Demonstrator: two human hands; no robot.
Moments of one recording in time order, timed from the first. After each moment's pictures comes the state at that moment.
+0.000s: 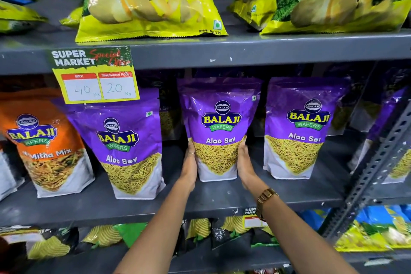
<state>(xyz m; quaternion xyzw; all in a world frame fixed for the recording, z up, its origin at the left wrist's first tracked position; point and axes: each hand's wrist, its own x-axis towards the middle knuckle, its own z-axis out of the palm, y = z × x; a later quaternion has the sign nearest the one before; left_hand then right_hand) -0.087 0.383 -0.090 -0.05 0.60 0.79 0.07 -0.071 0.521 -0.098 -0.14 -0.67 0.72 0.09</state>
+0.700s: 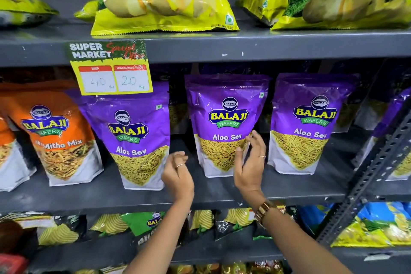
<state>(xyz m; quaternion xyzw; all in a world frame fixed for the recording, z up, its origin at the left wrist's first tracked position) -0.016 0.357 -0.081 -0.11 0.63 0.70 -0.31 -0.013 0.495 -0.082 0.00 -0.75 0.47 0.47</state>
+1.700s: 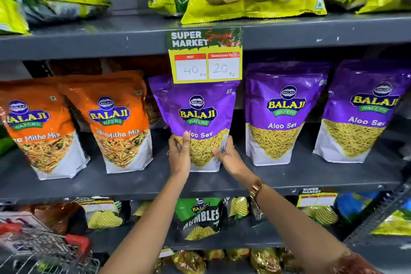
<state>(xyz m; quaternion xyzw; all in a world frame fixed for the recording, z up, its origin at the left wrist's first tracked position) -0.044 0.211 -0.069 -0.10 0.72 0.67 -0.15 -0.037 0.343 -0.080 0.03 -0.79 0.61 0.01</state>
